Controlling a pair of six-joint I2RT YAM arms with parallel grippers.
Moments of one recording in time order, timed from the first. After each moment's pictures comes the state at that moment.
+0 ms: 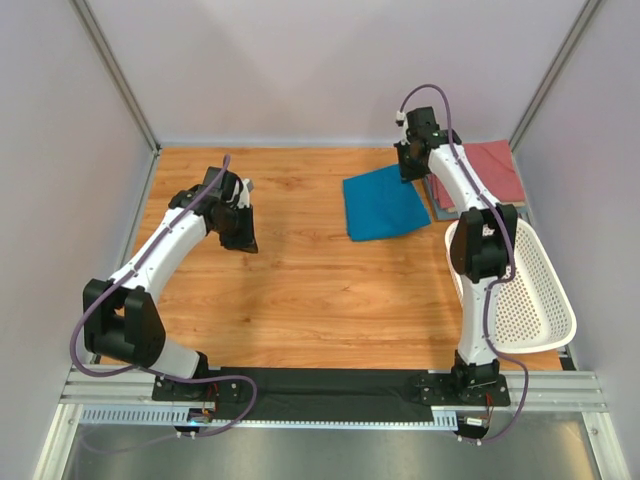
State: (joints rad) left arm -0.26 1.47 1.22 -0.87 0.22 -0.28; right arm 0.19 2.21 2.08 -0.84 0.01 0.04
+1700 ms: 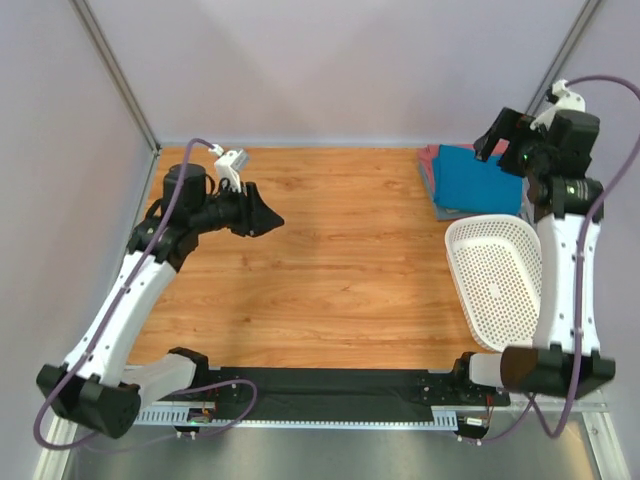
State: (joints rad) left arm -0.30 1.17 1.20 -0.61 0.54 -0.29; right arm -0.17 1.44 1.73 -0.68 -0.11 0.22
